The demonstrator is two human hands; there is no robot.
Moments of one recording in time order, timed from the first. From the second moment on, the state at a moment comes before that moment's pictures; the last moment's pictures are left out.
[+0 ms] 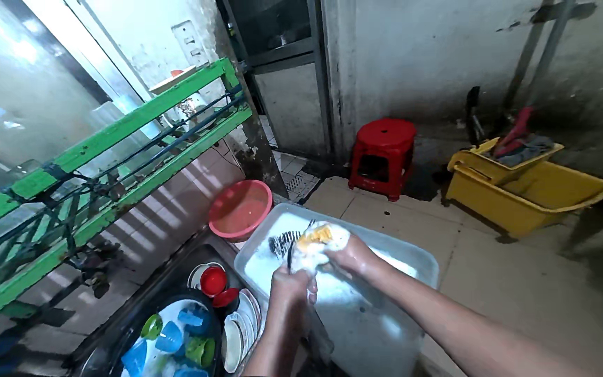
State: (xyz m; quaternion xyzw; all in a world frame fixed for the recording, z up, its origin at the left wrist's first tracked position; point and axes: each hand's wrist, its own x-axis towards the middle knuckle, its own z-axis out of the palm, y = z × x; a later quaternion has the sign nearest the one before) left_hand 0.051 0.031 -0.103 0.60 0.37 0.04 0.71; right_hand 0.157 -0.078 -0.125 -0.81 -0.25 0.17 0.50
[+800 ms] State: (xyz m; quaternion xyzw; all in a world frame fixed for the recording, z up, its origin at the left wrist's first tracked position) left_hand 0.032 0.033 -0.108 0.52 0.30 -0.01 0.80; right_hand 0.158 -0.073 -0.112 -0.71 -0.10 0.12 0.69
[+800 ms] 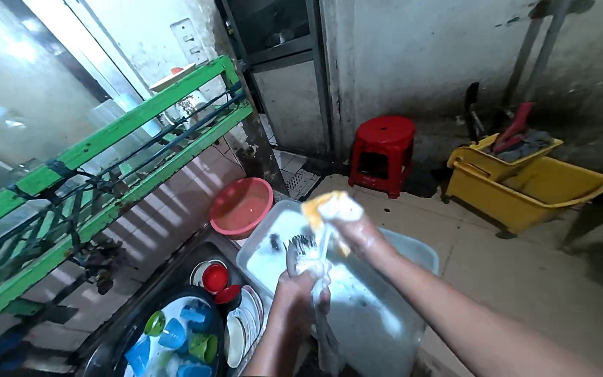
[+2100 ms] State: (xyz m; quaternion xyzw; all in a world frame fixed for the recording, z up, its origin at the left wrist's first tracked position) left_hand 0.050 0.023 -0.092 0.57 0.27 0.08 0.78; right_hand 0.164 -0.103 -0.081 -0.76 -0.23 0.08 0.61
